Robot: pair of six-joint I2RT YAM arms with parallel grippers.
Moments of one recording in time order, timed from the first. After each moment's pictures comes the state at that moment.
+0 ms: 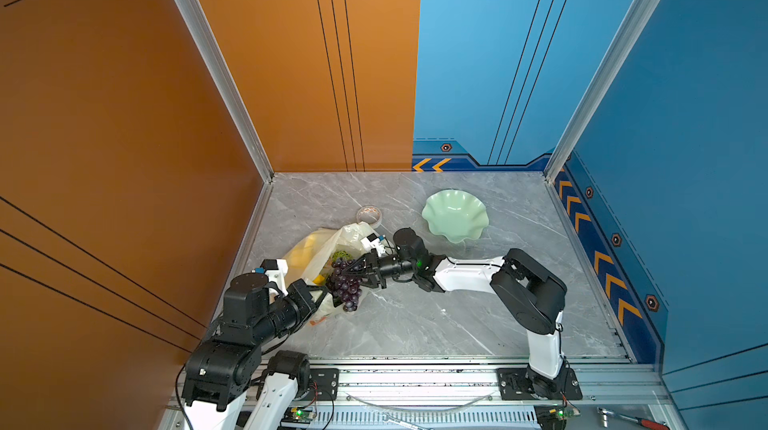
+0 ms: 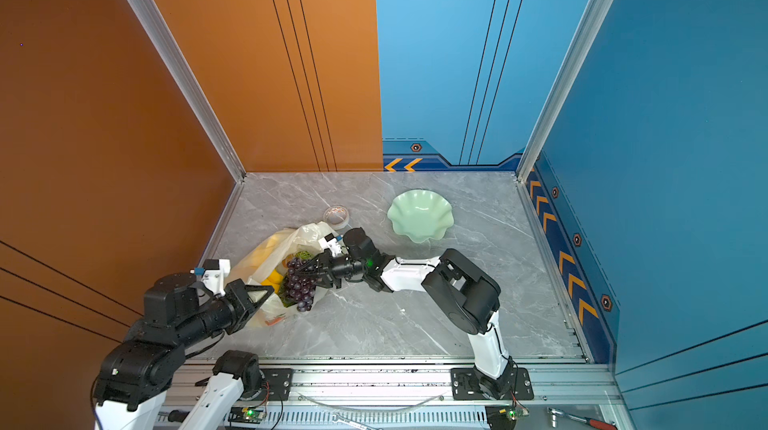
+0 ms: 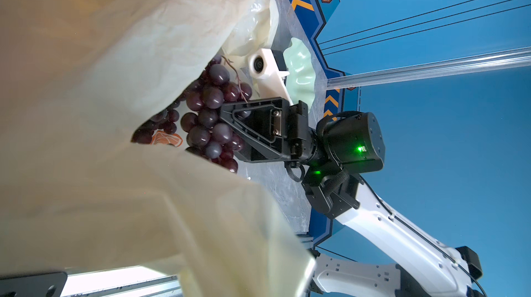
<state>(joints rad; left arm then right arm) -0.13 0.45 0.96 -1.13 0.41 -0.98 0.92 2.00 1.18 0.59 -0.79 1.52</state>
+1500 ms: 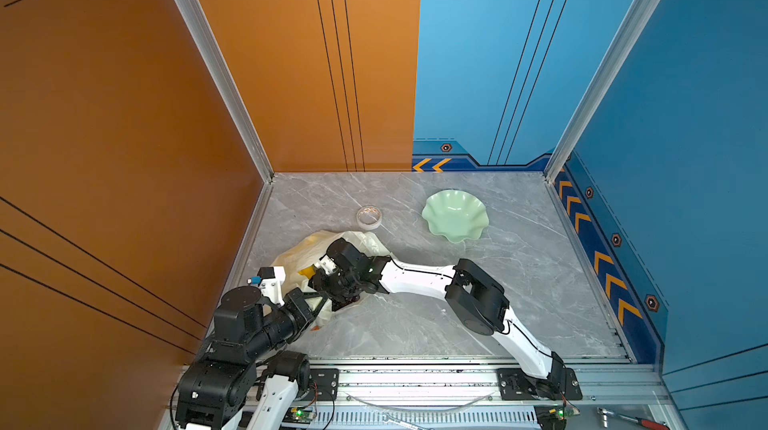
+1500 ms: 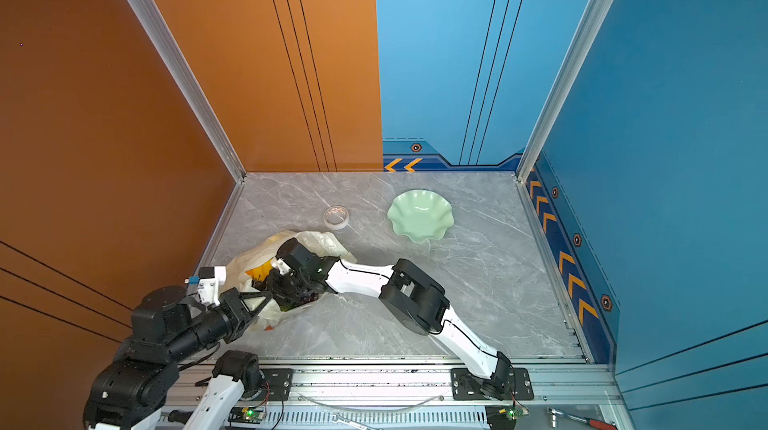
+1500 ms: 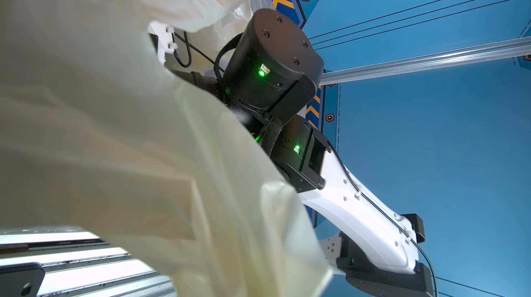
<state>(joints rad) -0.13 0.37 0.95 -1.14 0.46 -1.02 1.11 2.36 1.86 -0.08 -0.66 1.26</state>
